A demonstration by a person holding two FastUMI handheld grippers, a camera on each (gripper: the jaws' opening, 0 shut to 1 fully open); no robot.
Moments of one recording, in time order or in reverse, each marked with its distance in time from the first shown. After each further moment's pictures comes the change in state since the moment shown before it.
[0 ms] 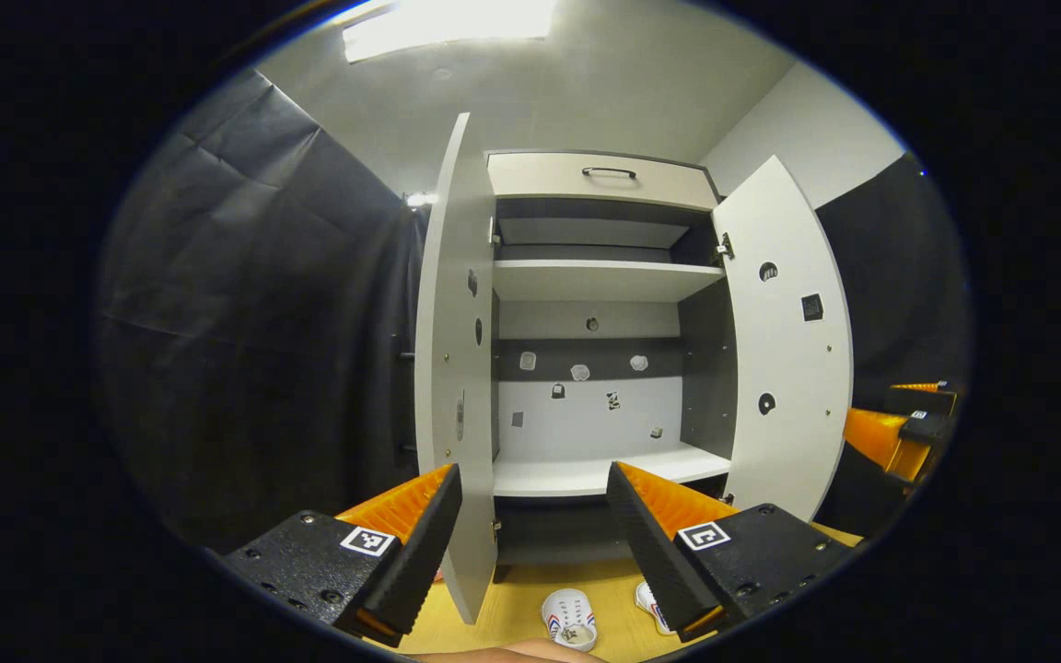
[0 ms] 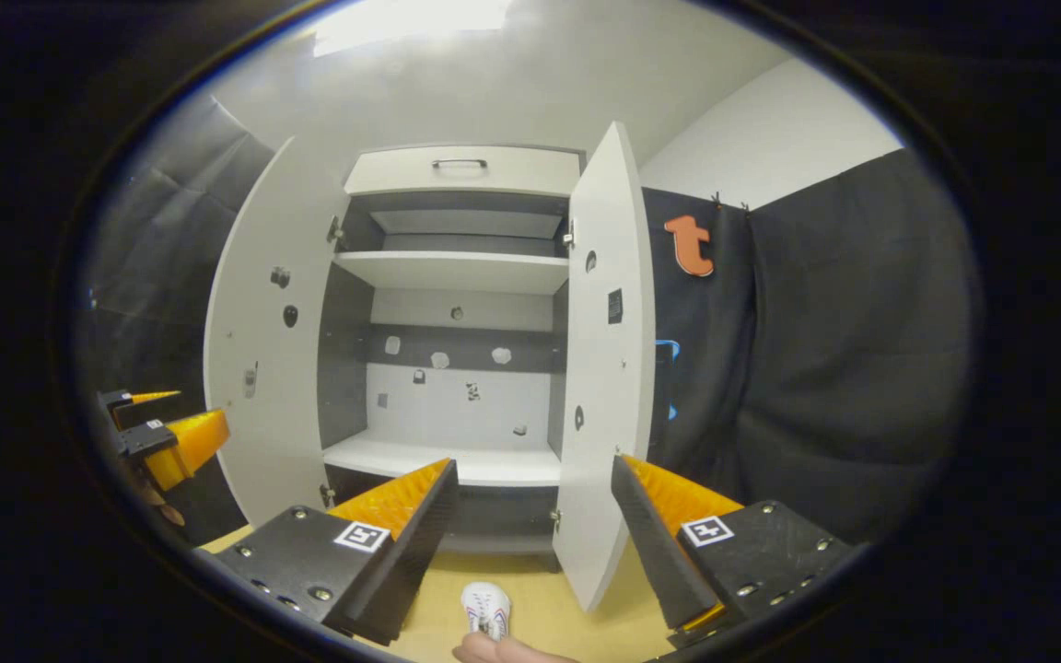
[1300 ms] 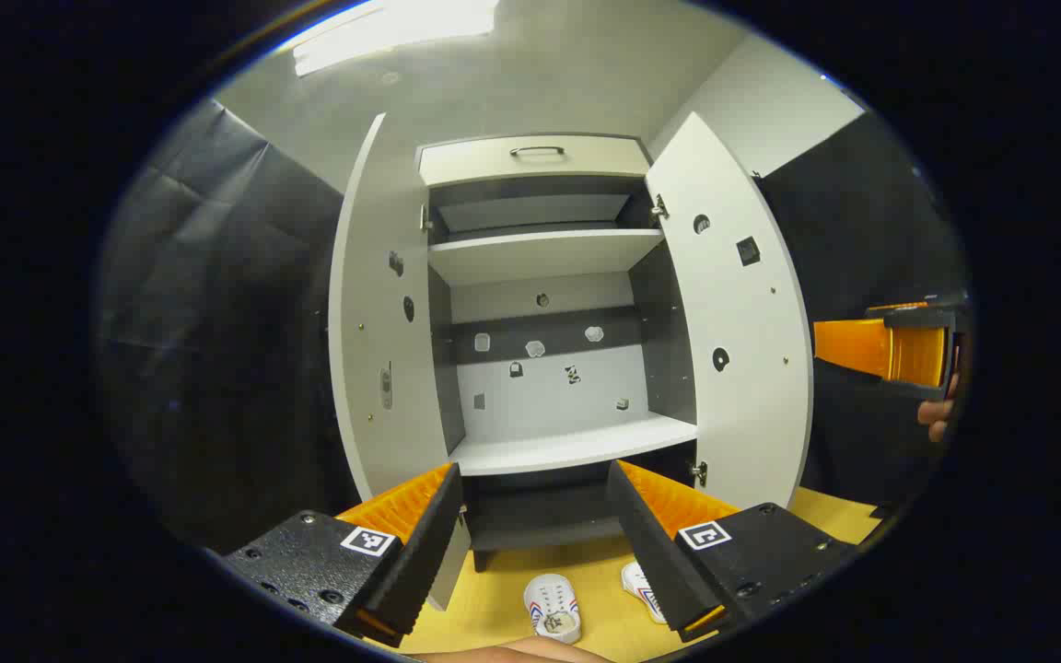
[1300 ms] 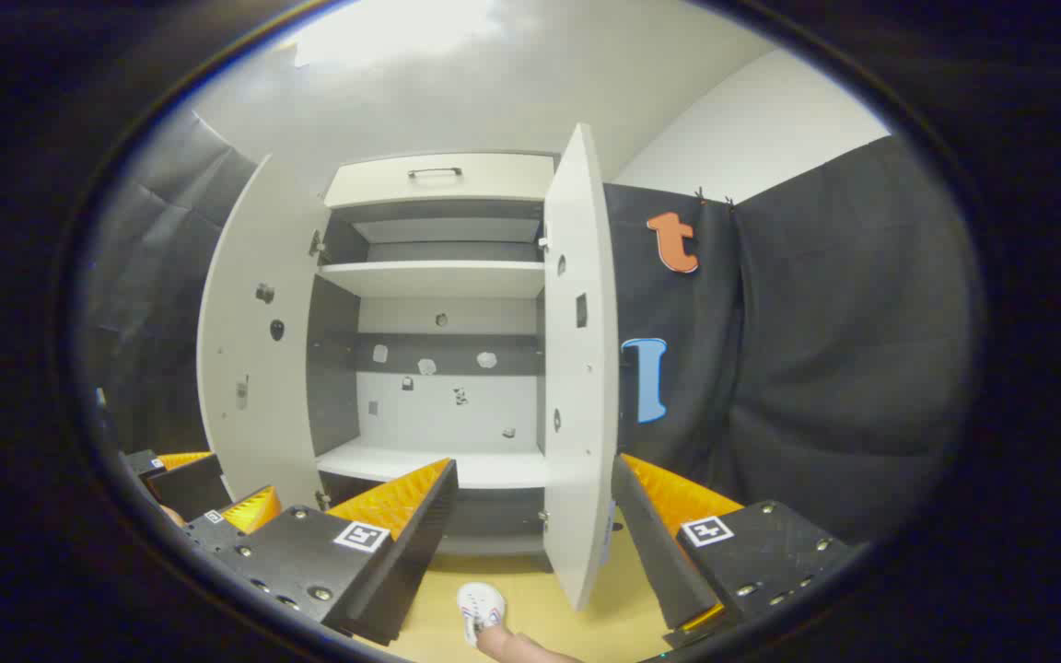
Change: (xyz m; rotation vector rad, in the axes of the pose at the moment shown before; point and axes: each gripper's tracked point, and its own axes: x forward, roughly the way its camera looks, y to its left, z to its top) left arm -0.012 -0.066 -0.035 0.079 0.042 -0.077; right arm -0.008 -0.020 0.017 0.055 -0.023 -0.011
